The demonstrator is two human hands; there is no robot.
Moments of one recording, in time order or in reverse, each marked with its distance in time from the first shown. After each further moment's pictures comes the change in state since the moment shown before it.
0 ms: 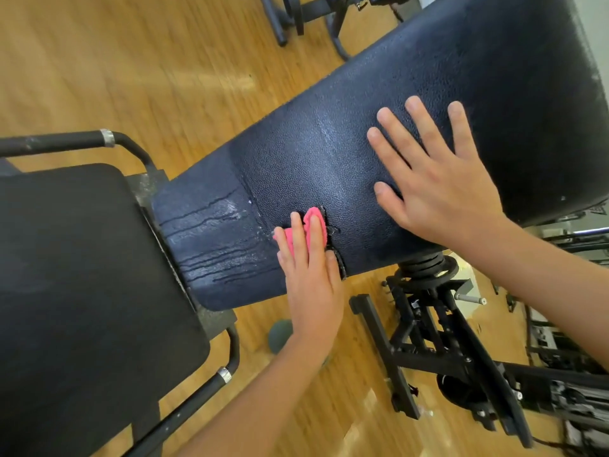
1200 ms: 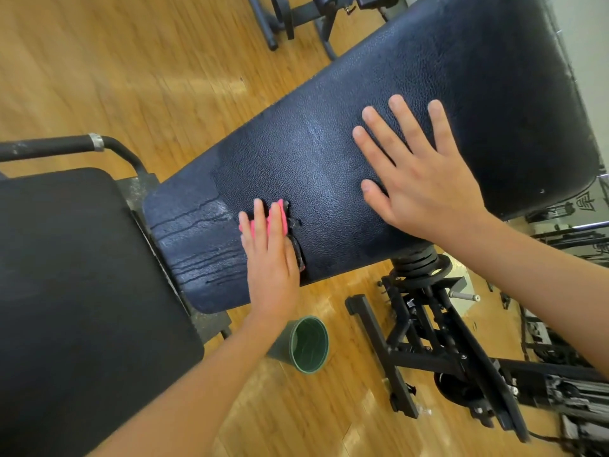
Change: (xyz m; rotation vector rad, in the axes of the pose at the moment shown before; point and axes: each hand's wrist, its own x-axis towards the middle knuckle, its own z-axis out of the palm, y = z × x) left_hand 0.034 -0.048 -0.021 0.030 0.027 0.110; right_hand 0.001 0.000 -0.004 0.018 -0.038 -0.016
